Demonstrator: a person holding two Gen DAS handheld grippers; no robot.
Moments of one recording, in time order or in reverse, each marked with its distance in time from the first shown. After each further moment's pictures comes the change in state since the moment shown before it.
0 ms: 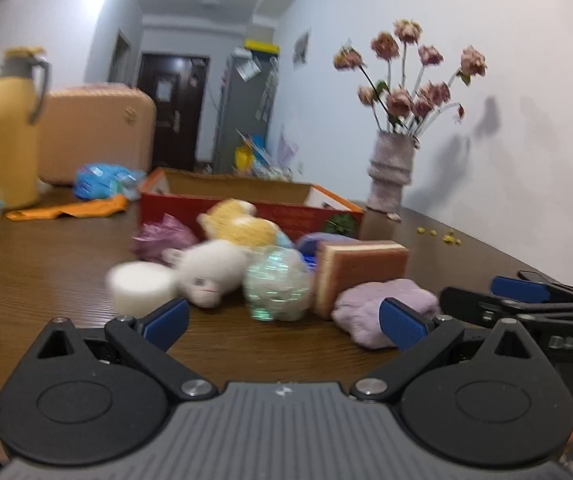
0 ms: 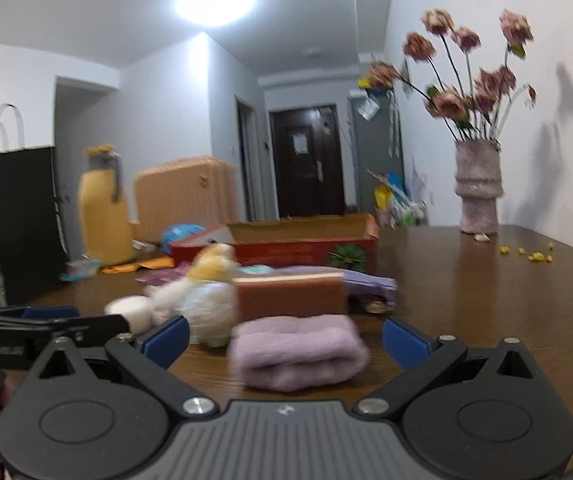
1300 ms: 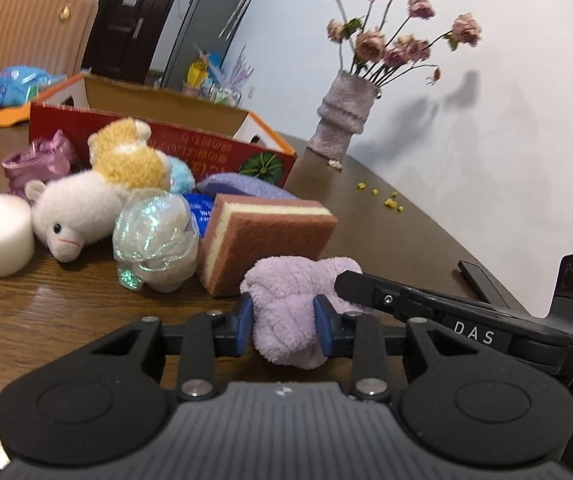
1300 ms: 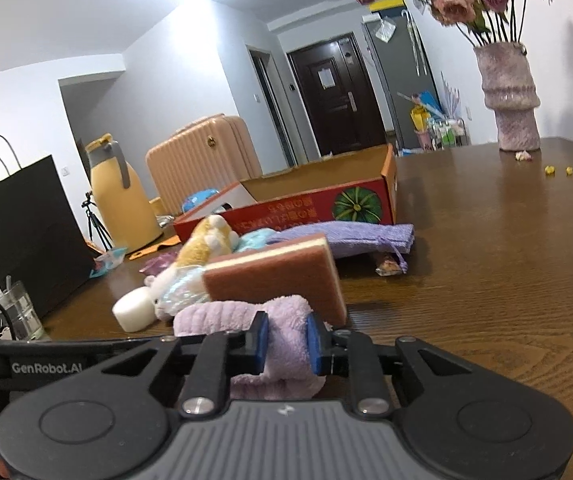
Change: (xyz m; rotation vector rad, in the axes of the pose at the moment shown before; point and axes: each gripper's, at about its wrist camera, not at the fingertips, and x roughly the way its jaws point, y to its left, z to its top) left arm 0.061 -0.029 0.019 -0.154 0.209 -0.202; right arm 0.051 -0.059 0.009 0.173 0.175 0.209
